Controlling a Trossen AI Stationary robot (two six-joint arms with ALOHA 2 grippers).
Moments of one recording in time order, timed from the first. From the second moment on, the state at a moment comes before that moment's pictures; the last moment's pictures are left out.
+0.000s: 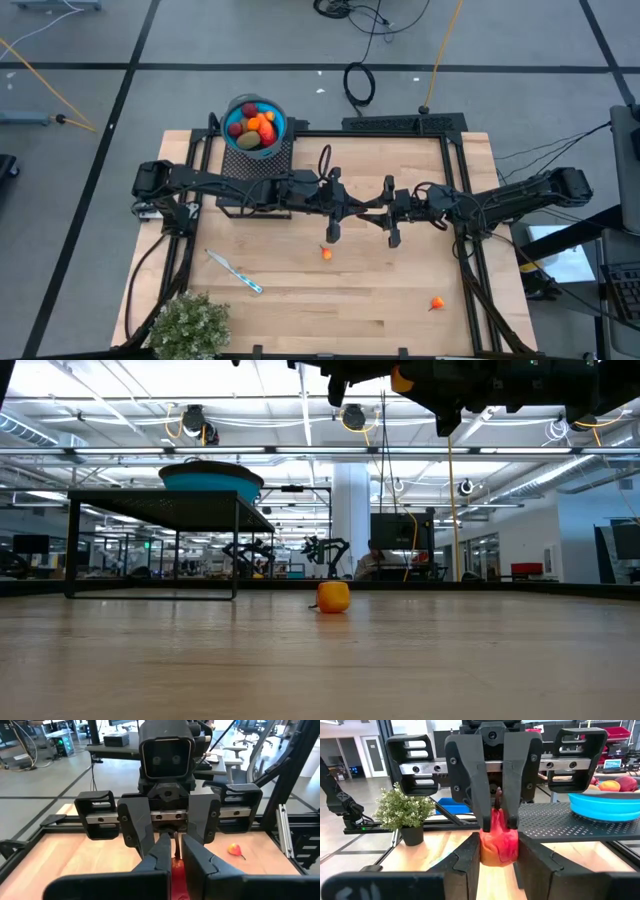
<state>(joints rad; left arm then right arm) -0.02 1.73 1.33 0.21 0.03 0.01 0.09 1.08 0.45 0.69 0.03 0.07</state>
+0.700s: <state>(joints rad) -0.02 1.69 1.33 0.18 0.00 0.05 0.09 1.07 0.45 0.67 -0.08 0.39</state>
